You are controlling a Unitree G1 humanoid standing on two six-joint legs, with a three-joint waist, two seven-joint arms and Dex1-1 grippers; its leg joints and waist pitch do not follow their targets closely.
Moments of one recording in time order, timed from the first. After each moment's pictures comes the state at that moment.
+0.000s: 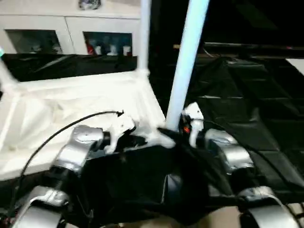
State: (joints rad) left arm -0.53 0.33 -0.21 0.53 0.02 0.16 -1.03; right arm -0.58 -0.09 0.04 0.71 0.12 0.14 0.70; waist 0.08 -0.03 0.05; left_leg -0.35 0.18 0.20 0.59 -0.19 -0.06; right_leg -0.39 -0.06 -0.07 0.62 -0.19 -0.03
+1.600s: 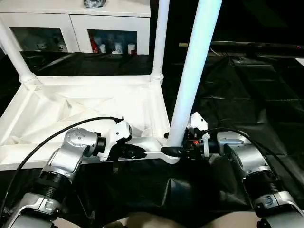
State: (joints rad) left arm -0.45 0.41 -0.21 0.41 -0.03 0.16 -1.26; right arm -0.49 -0.25 0.15 0.52 0.12 0.19 1.16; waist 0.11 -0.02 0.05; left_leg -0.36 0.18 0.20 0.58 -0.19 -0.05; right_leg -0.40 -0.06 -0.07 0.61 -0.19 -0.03
